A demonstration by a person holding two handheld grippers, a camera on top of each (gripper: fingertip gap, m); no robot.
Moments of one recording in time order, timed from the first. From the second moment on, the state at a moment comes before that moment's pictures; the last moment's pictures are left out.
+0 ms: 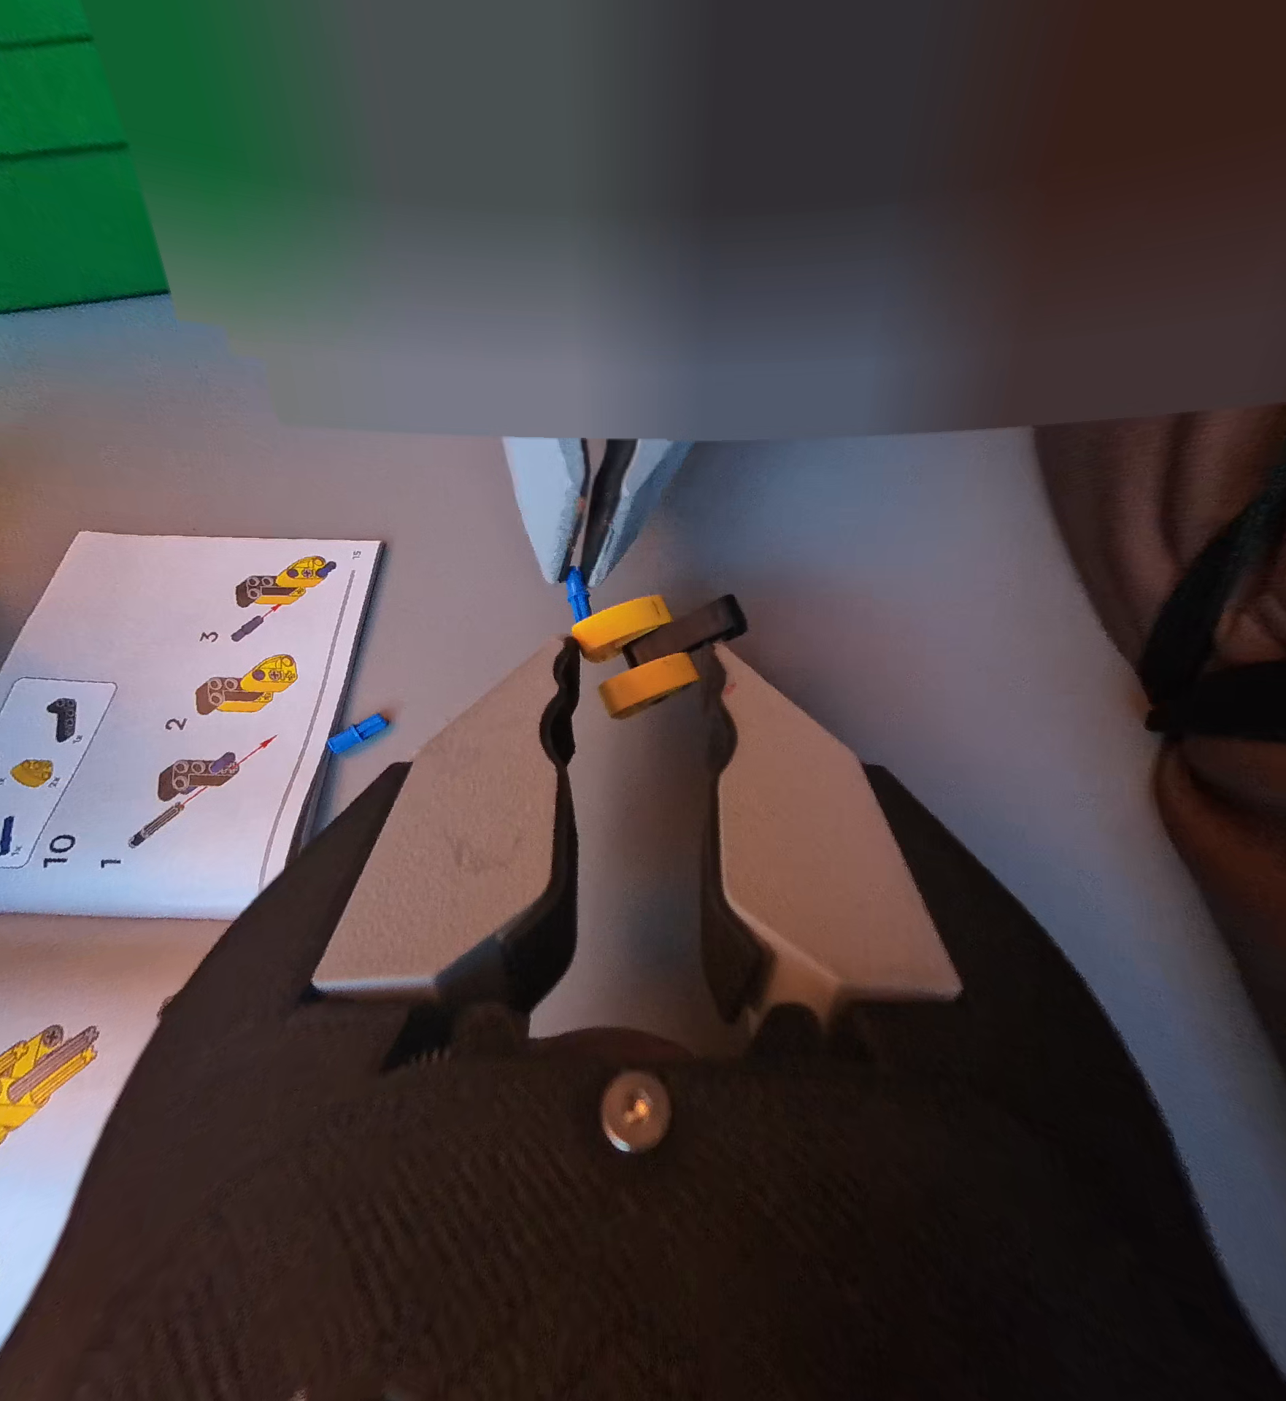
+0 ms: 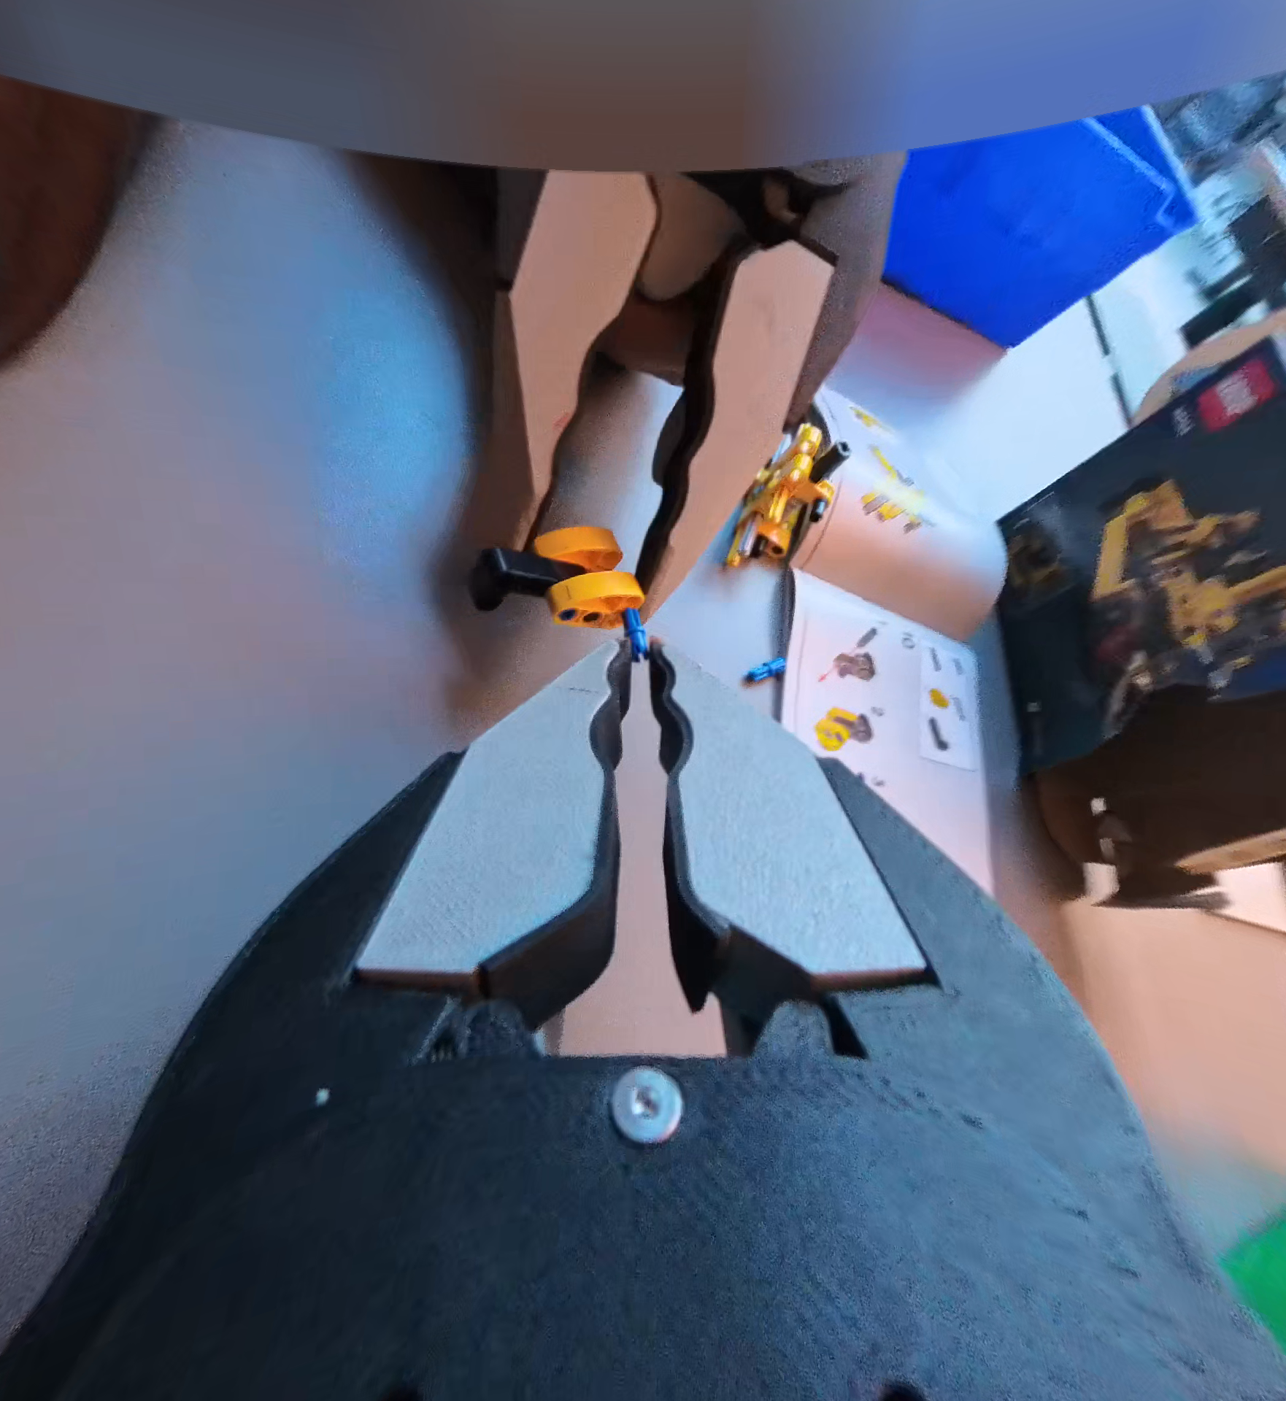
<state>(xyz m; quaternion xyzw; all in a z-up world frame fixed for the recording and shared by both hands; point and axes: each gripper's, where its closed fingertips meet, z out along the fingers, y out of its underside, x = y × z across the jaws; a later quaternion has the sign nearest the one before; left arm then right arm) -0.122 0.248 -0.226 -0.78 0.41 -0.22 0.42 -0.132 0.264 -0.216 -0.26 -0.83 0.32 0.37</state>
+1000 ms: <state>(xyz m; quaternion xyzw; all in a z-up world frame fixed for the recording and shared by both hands) -0.124 0.247 -0.210 -0.77 0.38 -0.29 0.43 -0.135 0.267 -0.211 -0.24 -0.83 0.27 0.43</state>
